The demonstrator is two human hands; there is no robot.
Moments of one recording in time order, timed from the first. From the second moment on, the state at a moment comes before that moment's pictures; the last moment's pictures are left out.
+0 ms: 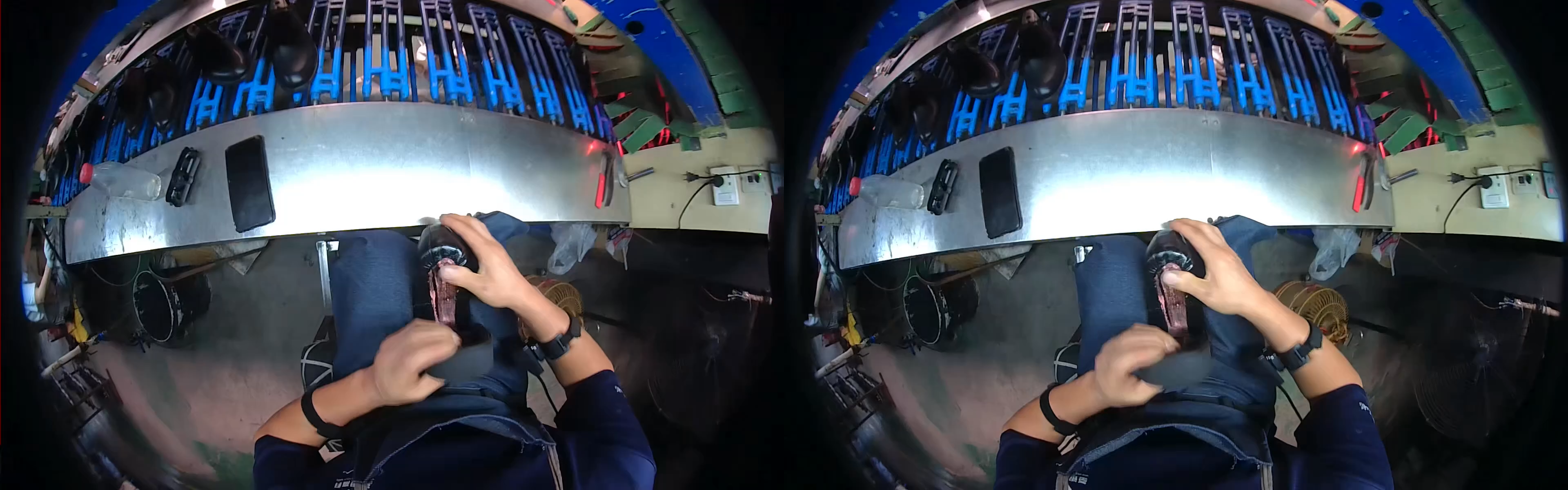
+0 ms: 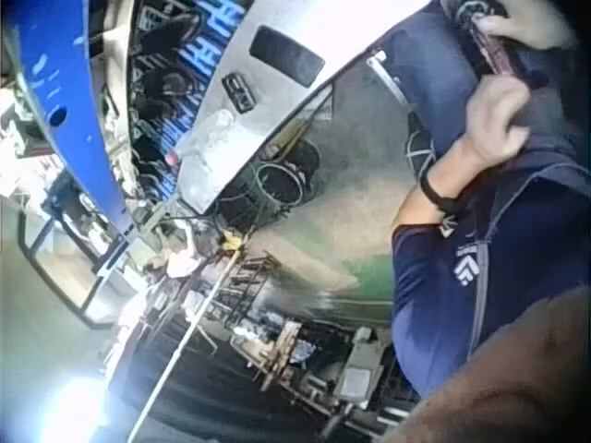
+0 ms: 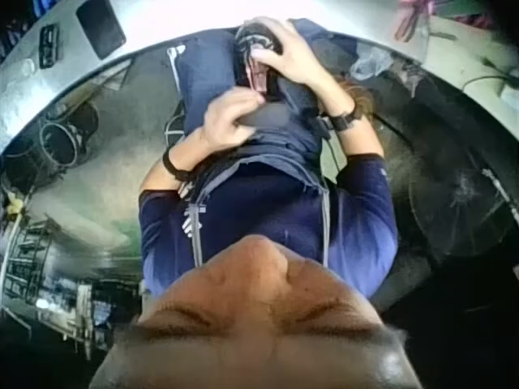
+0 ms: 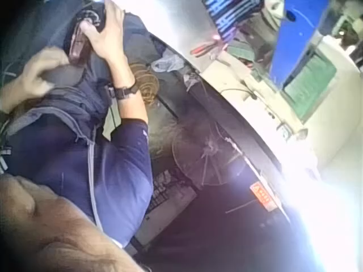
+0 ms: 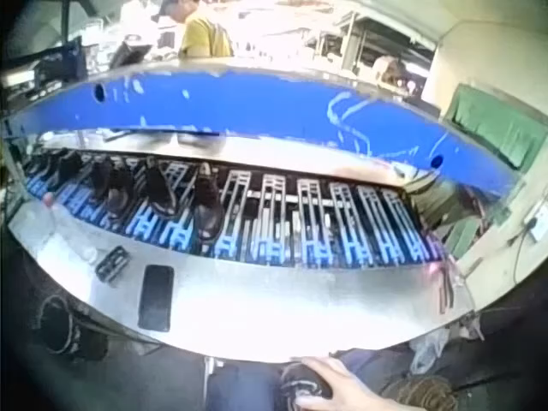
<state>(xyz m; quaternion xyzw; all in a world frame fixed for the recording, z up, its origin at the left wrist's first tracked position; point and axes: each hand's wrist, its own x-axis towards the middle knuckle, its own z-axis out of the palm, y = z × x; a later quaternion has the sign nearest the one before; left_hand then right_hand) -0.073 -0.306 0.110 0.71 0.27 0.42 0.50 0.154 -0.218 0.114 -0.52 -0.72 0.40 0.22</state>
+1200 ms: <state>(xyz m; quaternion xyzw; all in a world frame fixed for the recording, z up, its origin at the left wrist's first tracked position) -0.063 -0.237 0.148 0.70 0.30 0.36 0.54 0.175 -0.238 0.137 -0.33 -0.53 0.70 0.34</state>
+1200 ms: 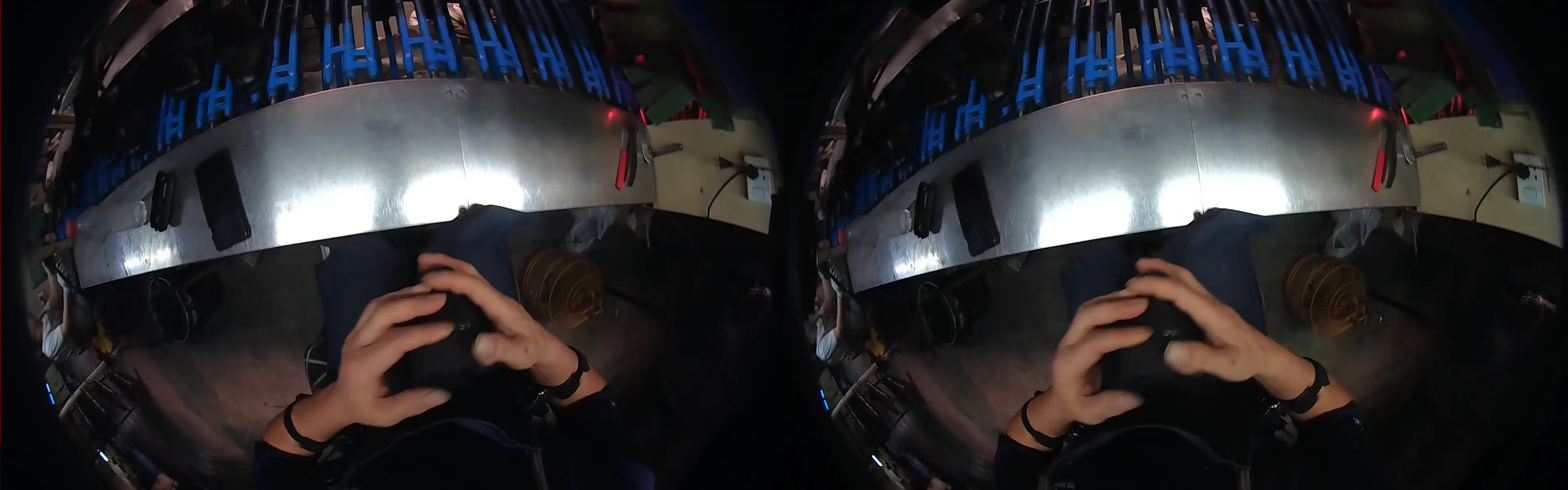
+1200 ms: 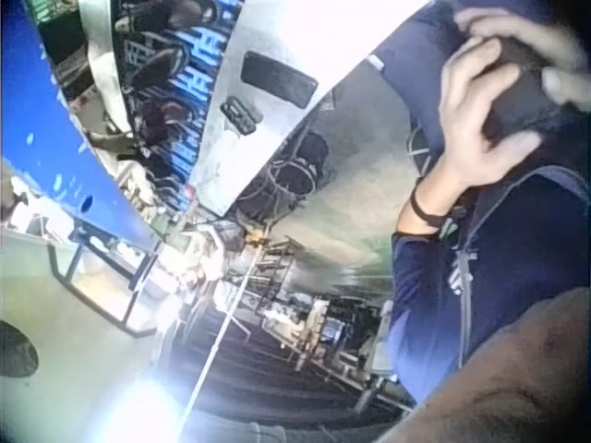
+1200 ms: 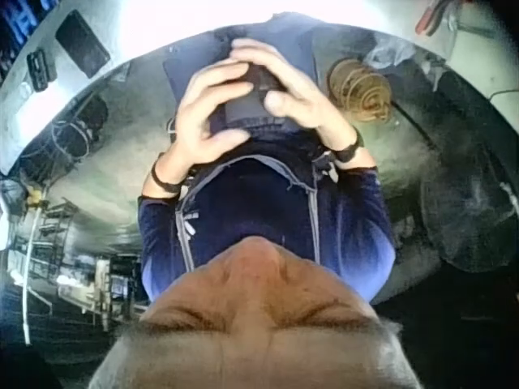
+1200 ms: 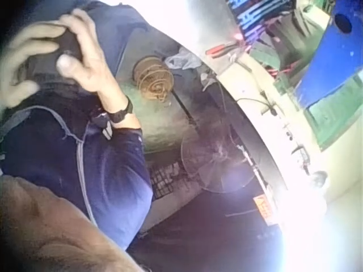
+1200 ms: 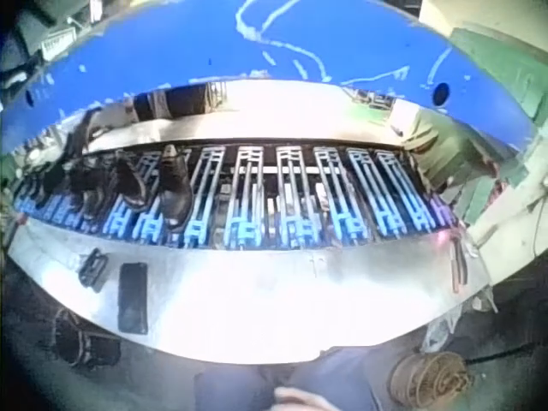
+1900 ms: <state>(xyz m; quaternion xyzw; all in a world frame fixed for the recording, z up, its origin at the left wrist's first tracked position) -0.018 -0.331 0.137 0.82 0.25 0.25 0.45 0.202 -0.359 0.160 -0.34 -0.43 0.56 0.62</state>
